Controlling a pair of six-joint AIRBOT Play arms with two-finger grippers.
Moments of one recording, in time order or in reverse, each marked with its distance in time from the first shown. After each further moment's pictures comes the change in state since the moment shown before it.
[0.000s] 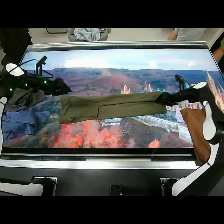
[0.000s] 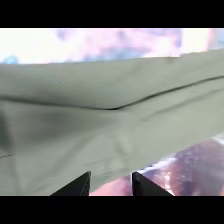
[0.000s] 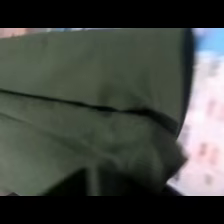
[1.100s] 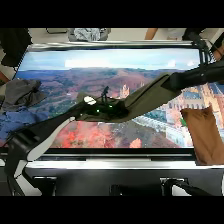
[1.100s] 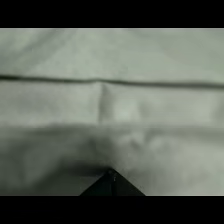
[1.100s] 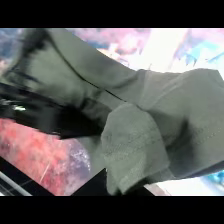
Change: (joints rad) left arm -0.599 -0.321 -0.147 -0.664 0.545 0.062; right arm 0.142 0.694 0.002 -0.102 0.213 0.150
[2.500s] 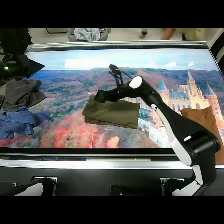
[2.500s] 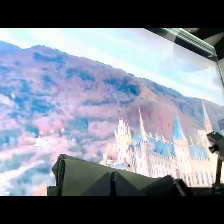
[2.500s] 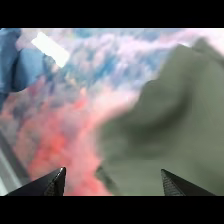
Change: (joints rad) left arm 0.771 0.646 0.045 0.455 -0.345 0.000; right arm 0.538 -0.472 0.000 0.224 -0.542 0.040
